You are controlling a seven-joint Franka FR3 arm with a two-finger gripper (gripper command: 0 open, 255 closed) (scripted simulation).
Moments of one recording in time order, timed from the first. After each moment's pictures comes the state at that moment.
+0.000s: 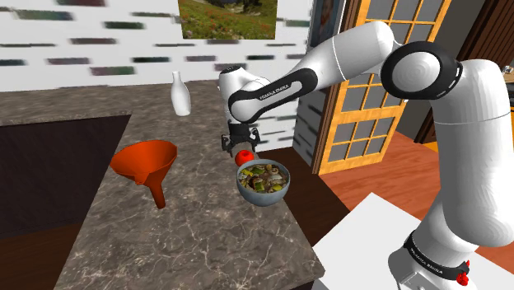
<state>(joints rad) 0.14 0.49 0.25 -1.62 -0.27 2.03 0.88</state>
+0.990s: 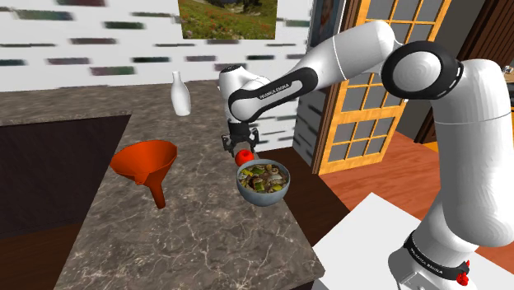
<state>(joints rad) 0.14 0.49 0.25 -1.61 -0.27 2.02 0.88</state>
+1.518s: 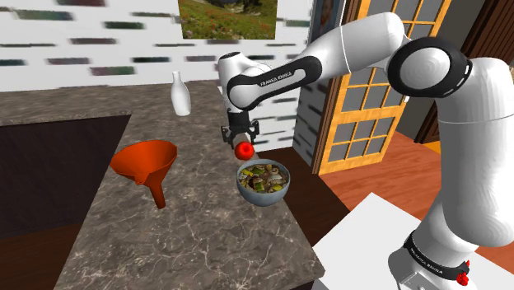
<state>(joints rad) 0.14 0.45 0.26 -1.57 -0.25 1.94 0.87</state>
